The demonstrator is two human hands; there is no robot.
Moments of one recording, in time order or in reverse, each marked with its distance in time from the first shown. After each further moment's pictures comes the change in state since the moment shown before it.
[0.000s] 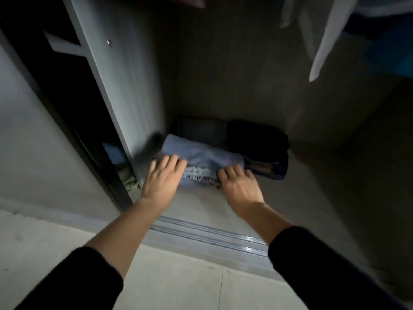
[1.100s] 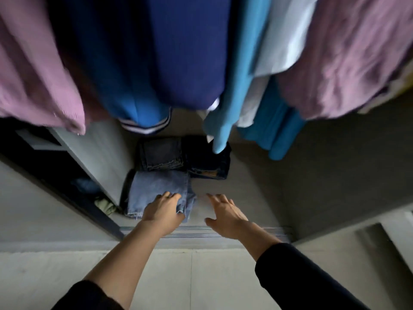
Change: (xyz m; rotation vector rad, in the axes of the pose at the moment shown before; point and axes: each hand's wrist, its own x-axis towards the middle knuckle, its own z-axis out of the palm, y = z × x) left_hand 0.034 0.091 -0.212 -0.383 -0.726 -0.097; right_hand -0.081 0.061 -0.205 0.635 -0.663 0.467
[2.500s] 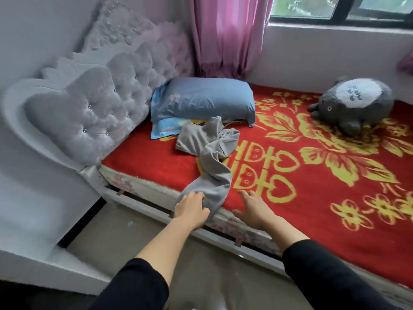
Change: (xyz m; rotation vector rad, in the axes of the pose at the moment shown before) left_hand -0.388 0.841 -0.054 0.351 -0.282 0.997; right_hand -0.781 0.414 -0.257 0.538 0.565 1.037
